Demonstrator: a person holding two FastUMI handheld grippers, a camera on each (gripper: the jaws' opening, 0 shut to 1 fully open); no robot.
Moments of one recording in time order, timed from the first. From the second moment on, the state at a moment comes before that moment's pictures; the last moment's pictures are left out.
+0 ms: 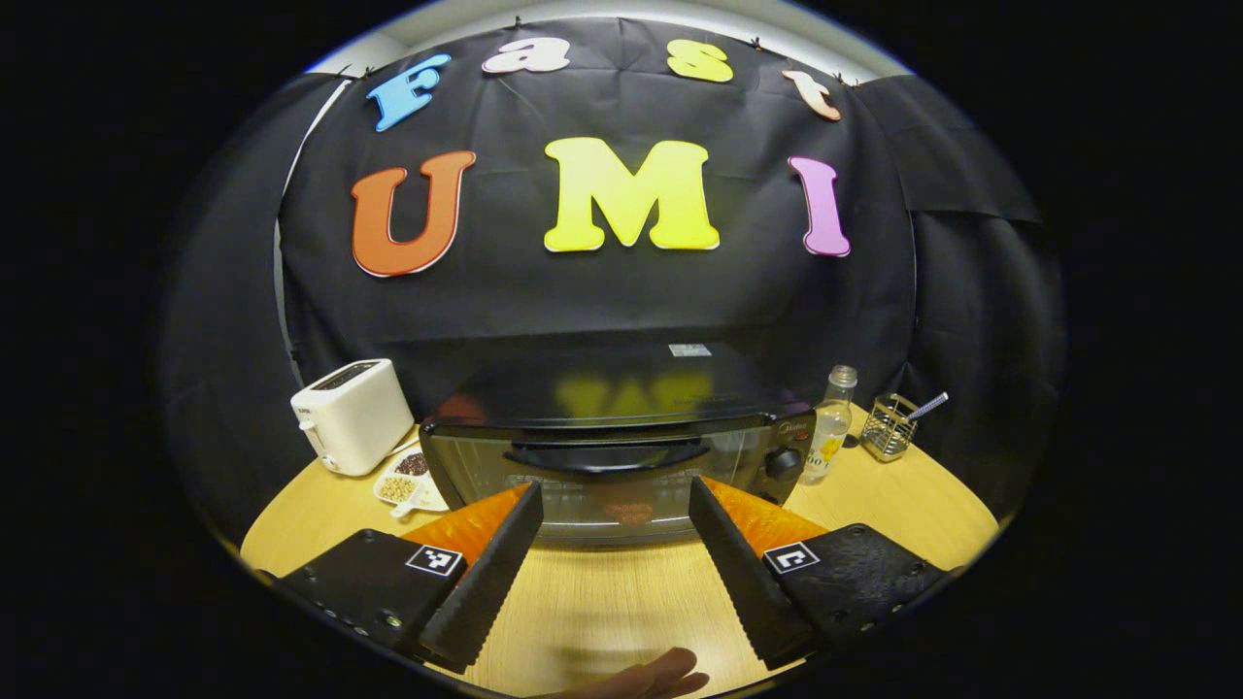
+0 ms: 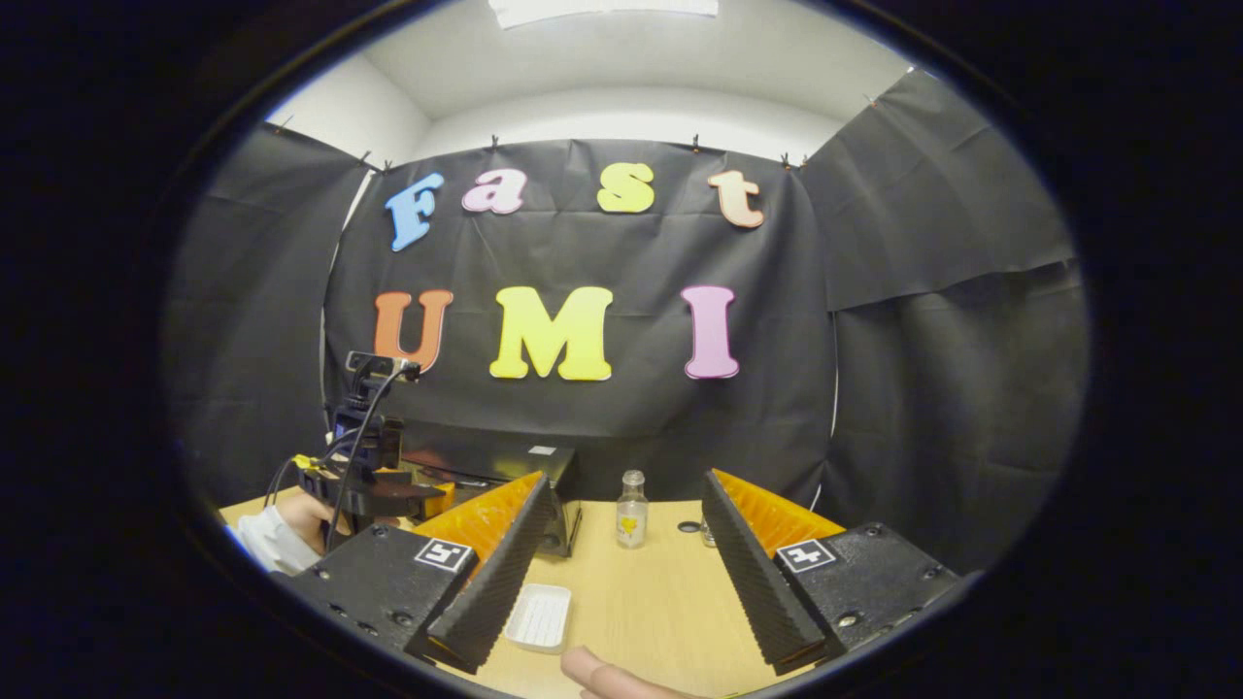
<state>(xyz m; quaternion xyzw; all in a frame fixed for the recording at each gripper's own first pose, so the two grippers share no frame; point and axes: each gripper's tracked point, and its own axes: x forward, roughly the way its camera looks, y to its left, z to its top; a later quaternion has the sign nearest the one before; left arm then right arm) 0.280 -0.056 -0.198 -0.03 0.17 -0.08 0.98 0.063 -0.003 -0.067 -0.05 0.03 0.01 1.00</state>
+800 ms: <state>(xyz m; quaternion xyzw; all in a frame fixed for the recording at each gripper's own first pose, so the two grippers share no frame) 0.004 -0.002 -0.006 -0.04 0.00 -0.05 1.00 -0.055 -0.010 -0.006 -0.02 -0.03 -0.01 1.00</state>
